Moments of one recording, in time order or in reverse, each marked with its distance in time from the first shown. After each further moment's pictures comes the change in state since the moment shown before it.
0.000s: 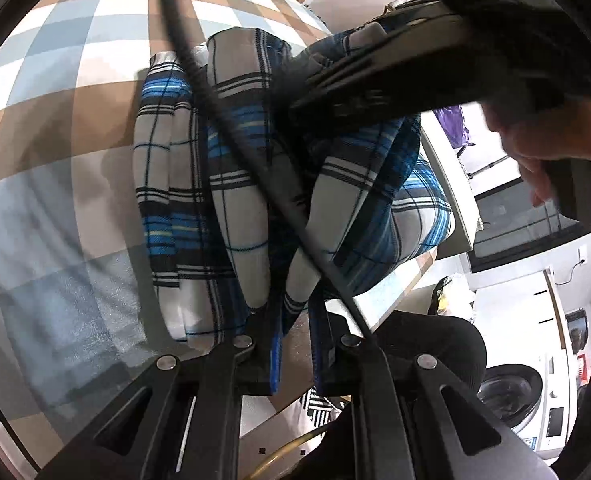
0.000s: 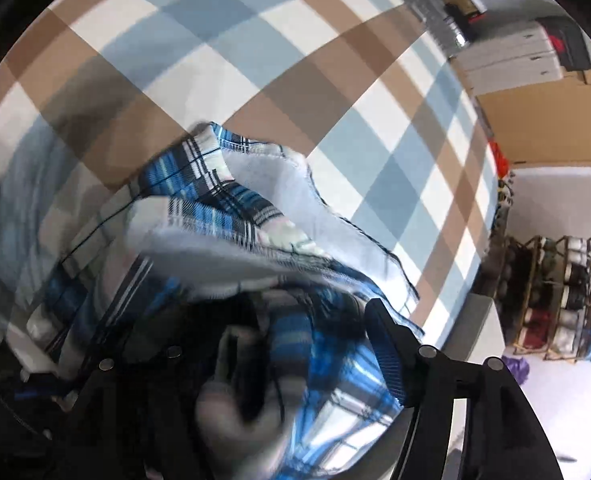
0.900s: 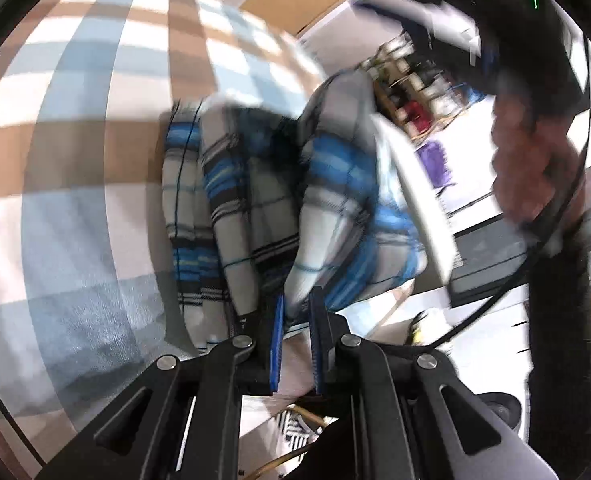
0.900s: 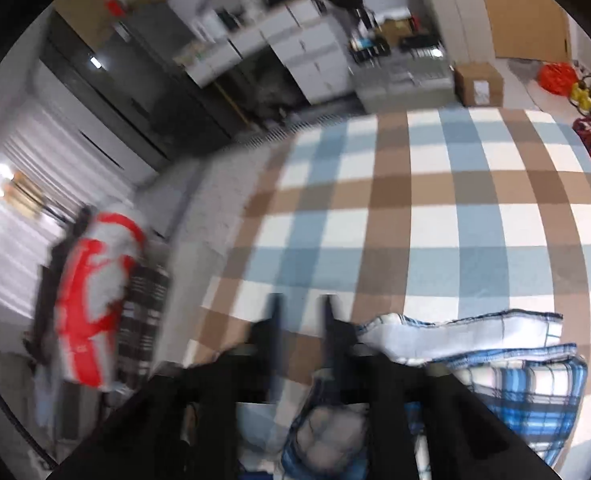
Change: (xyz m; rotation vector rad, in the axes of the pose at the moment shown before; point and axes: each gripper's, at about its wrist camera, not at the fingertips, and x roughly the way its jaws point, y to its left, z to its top) left arm -0.044 0.017 -0.005 -0.039 -0.158 -0.103; right arm -0.076 -0.133 -0.072 0.670 -0.688 0.878
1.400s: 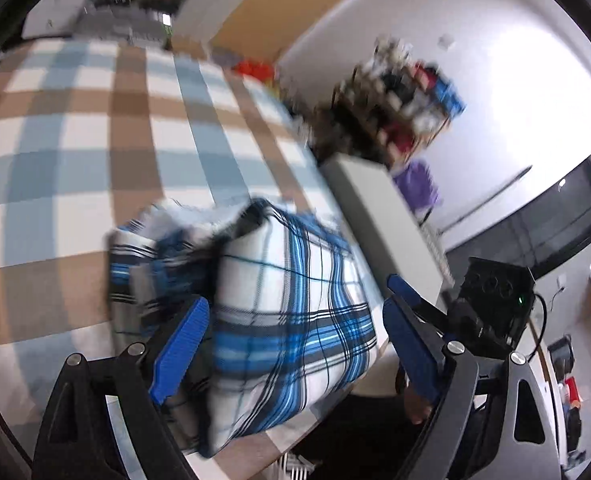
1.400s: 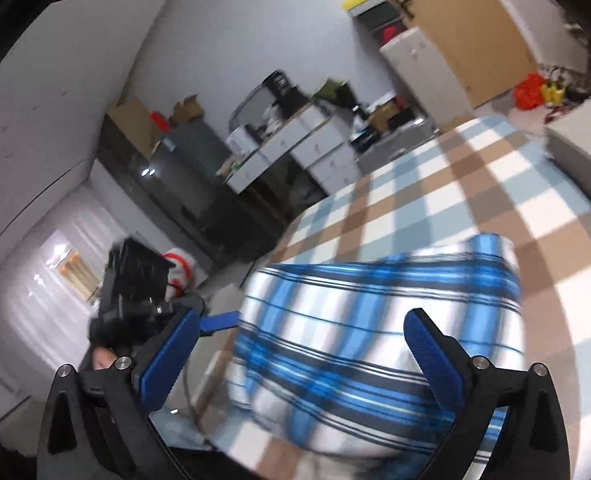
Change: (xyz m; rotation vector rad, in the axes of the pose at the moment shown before) left arm 0.019 -0.048 0.073 0.078 -0.012 0.022; right arm -0.096 -0.112 -0.170 0.098 -0.414 0.159
